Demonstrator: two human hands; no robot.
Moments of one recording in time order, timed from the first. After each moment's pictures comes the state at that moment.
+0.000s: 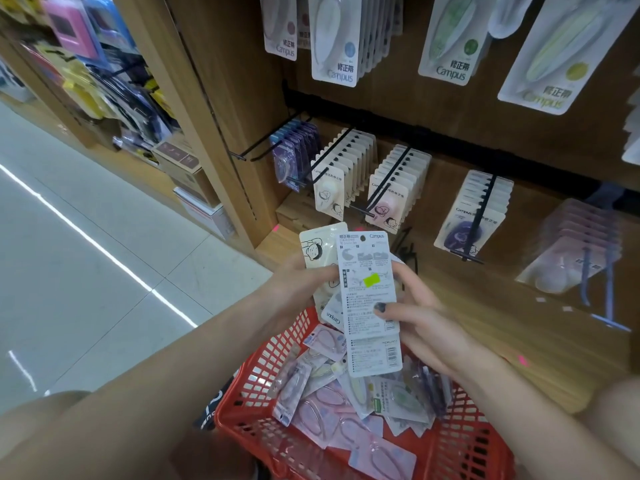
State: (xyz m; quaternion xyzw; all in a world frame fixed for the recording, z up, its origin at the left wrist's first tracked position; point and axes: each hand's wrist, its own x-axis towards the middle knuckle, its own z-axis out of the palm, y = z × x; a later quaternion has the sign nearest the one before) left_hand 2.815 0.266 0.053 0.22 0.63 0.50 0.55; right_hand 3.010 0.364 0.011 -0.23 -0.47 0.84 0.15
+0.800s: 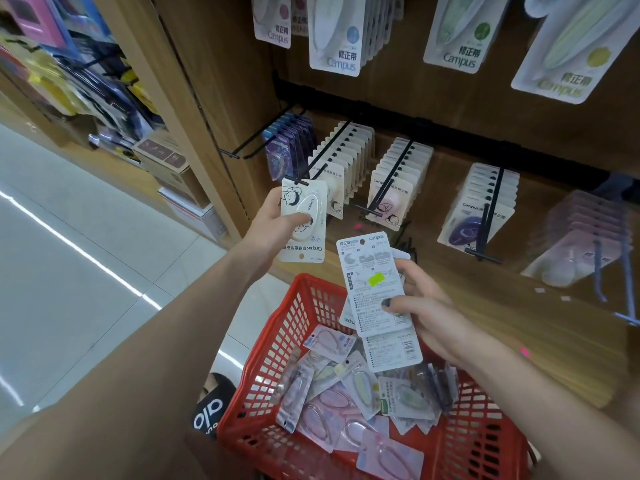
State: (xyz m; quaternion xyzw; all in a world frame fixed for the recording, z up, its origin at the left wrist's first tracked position) left_hand 2.728 0.318 0.041 0.24 0.72 0.51 0.41; right_hand 2.996 0.380 -0.003 -0.35 -0.53 0.77 0.14
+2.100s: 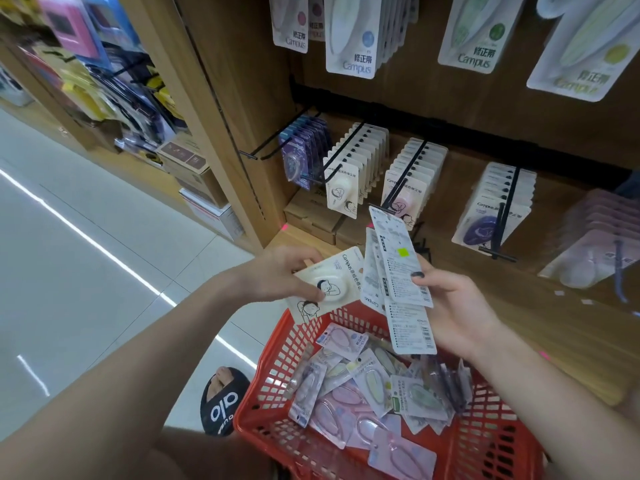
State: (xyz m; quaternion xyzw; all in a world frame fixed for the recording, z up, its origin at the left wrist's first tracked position) left_hand 2.733 0.255 0.065 0.49 0.72 0.20 0.46; right_hand 2.990 0.378 0.022 -0.24 -0.24 0.93 0.13
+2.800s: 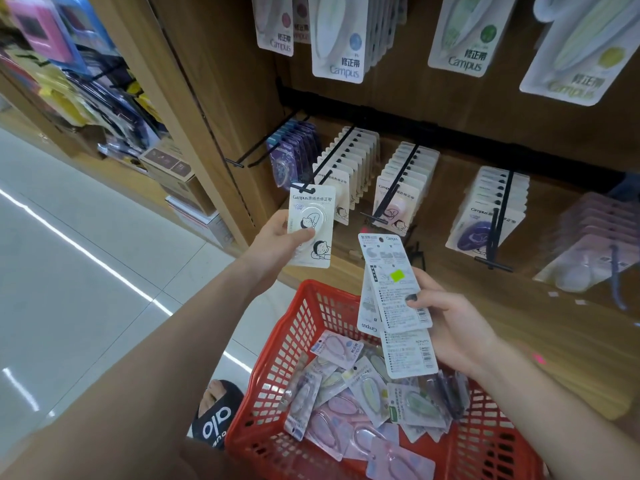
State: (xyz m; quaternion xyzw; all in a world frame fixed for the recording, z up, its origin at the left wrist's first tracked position) left_hand 2.723 0.311 0.029 0.23 0.71 0.50 0.44; right_hand 2.999 0.384 0.006 -0.31 -0.34 0.88 0.13
